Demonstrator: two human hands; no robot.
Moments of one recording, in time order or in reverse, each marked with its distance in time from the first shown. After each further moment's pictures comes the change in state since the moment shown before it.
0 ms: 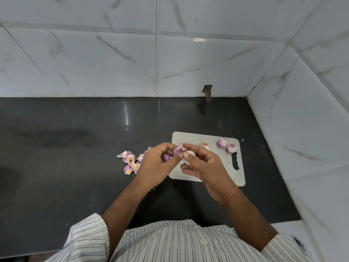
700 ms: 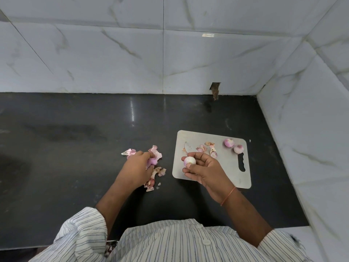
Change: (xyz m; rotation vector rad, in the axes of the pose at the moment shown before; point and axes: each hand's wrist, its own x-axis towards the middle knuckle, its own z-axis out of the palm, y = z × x) left_hand 0.012 -0.088 -0.055 0.799 -0.089 -0.179; right_hand 0.023 0.032 -0.011 0.032 -0.011 0.198
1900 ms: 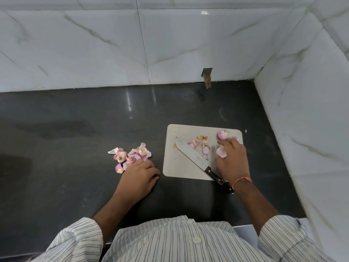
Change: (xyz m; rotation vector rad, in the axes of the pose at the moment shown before) left_hand -0.005 0.013 0.047 0.228 0.100 0.418; right_hand 0.063 0.024 -0.130 -1.239 0.525 -0.481
